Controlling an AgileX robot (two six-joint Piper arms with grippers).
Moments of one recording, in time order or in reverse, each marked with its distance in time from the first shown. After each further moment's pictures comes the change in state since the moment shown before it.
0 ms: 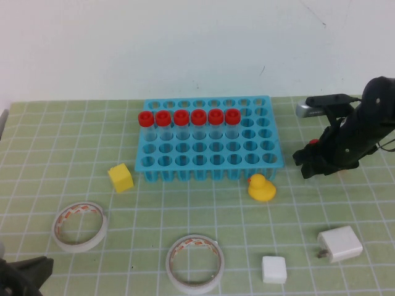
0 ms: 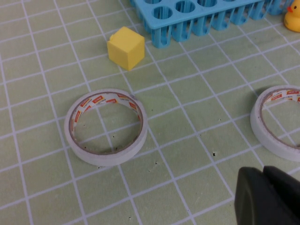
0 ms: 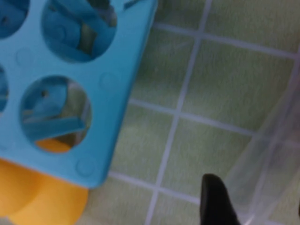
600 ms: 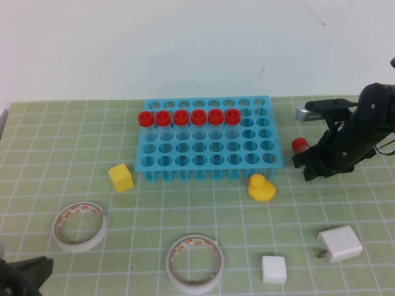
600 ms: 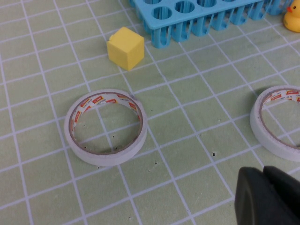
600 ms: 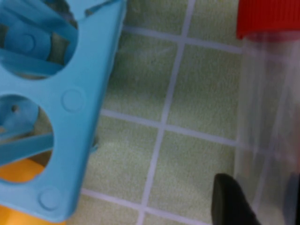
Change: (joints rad) right arm 0.000 0.043 -0.011 -0.016 -0.024 0.028; left arm 0.000 0.000 0.000 0.000 0.000 0.000
